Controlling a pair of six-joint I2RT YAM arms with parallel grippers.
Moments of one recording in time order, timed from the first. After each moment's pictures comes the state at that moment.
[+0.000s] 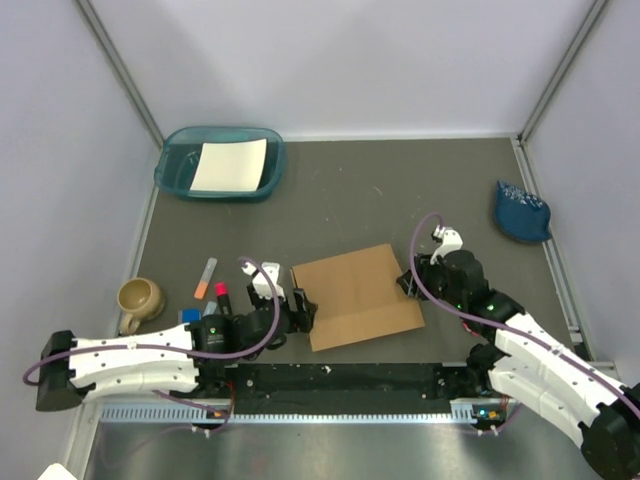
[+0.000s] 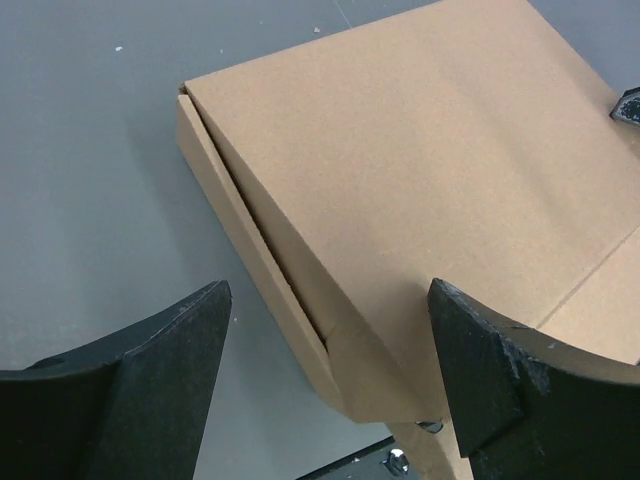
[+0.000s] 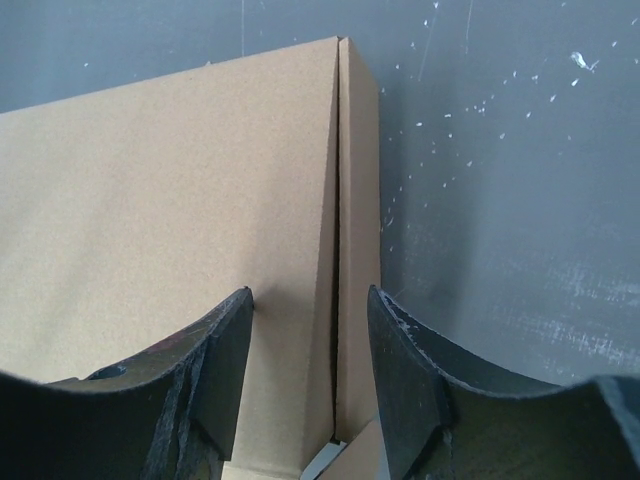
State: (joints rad) left arm -1.31 0.71 0.44 -0.36 -0.72 -0.85; right arm 0.55 0.75 0.39 -0.20 -0.01 0.48
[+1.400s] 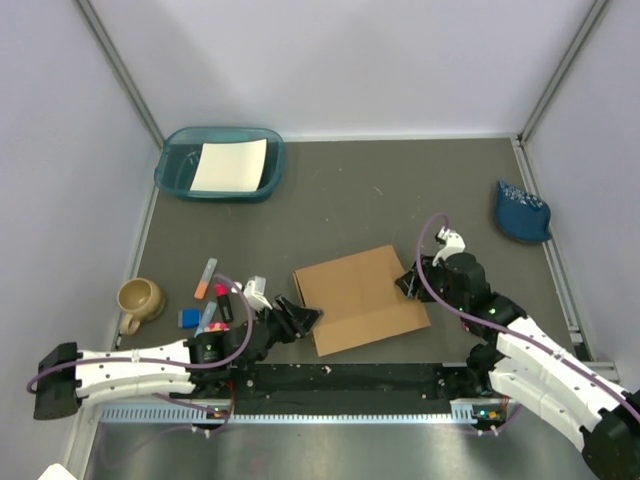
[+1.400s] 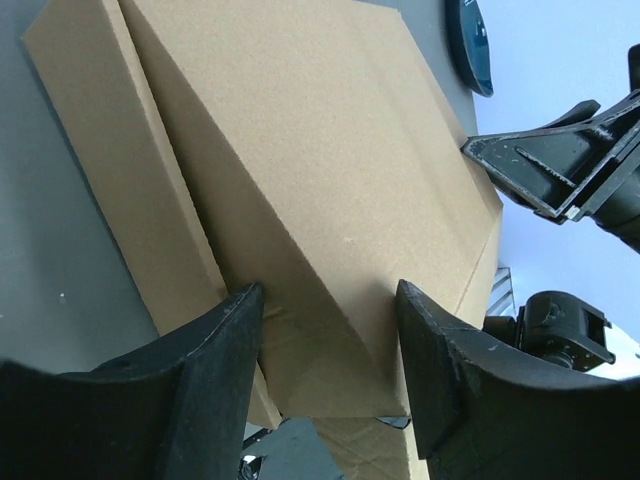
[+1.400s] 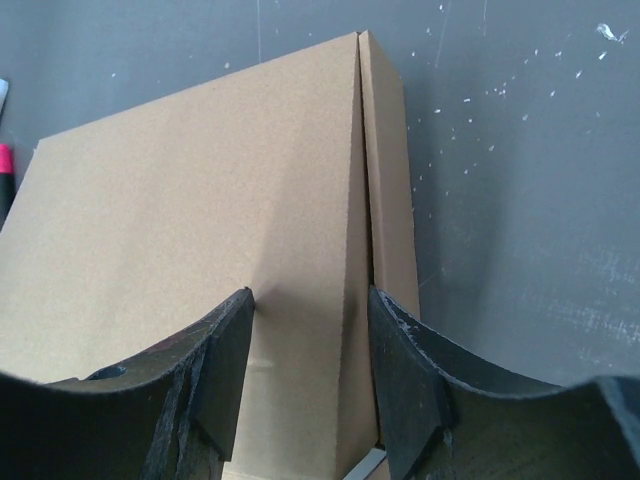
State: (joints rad) left arm -1.30 0.56 0.13 0.08 -0.59 -1.21; right arm 0.55 0.72 0.38 -0.21 -0.03 0.56
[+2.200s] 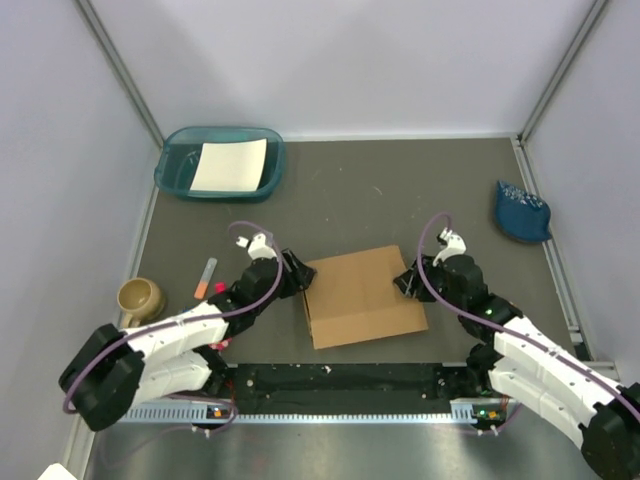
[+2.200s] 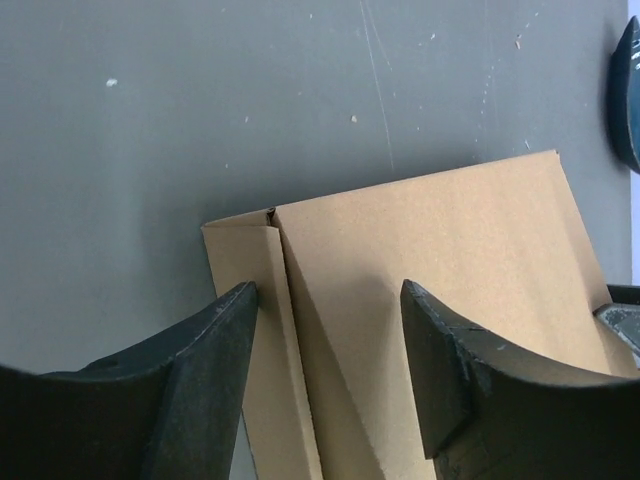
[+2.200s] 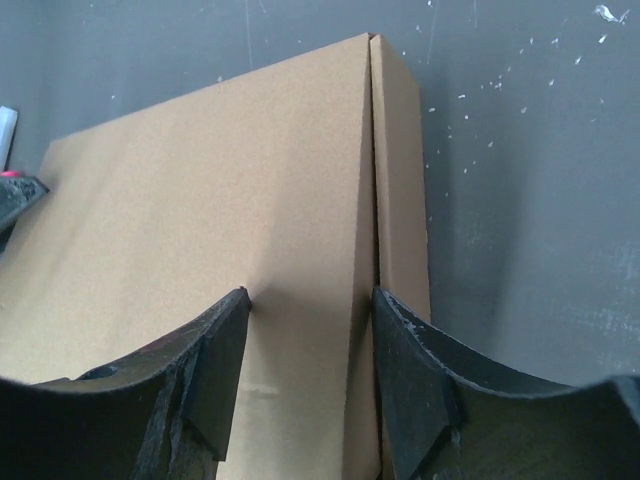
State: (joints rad) left arm -0.76 1.03 0.32 0.22 -0.24 -0.94; right arm 0.55 0.72 0.33 -0.13 -0.02 0.63
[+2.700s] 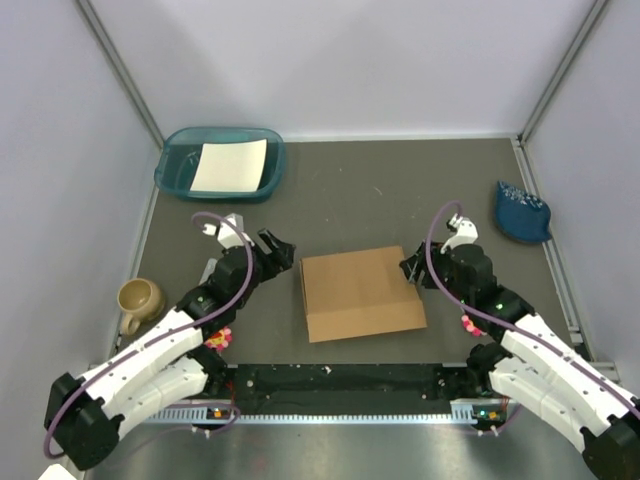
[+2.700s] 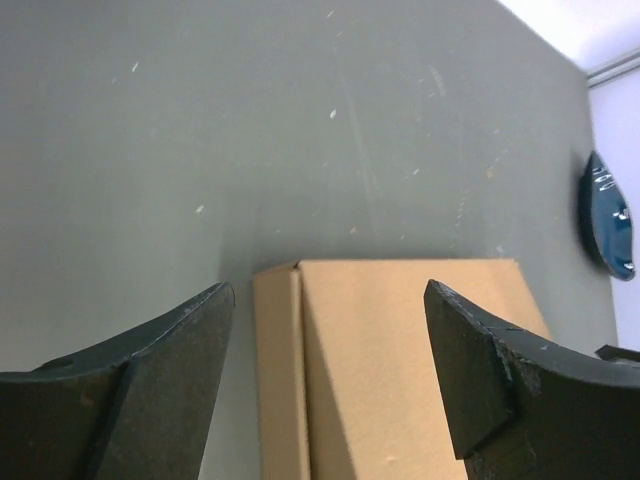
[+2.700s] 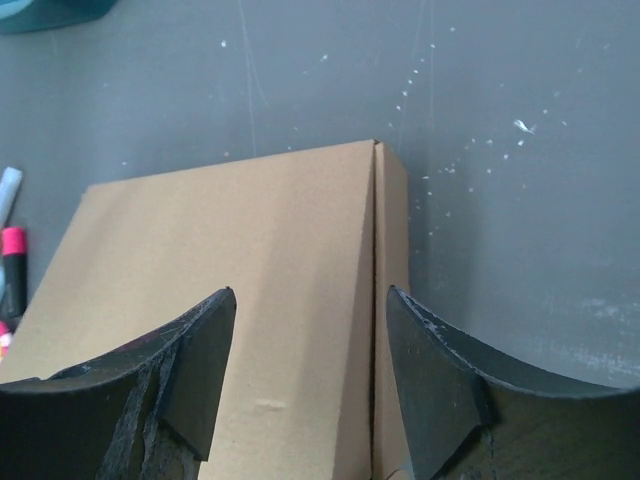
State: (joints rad) left arm -0.67 0.83 0.53 -0.07 -0.36 -0.83; right arm 0.55 0.70 0.49 -0.25 0.10 0.57
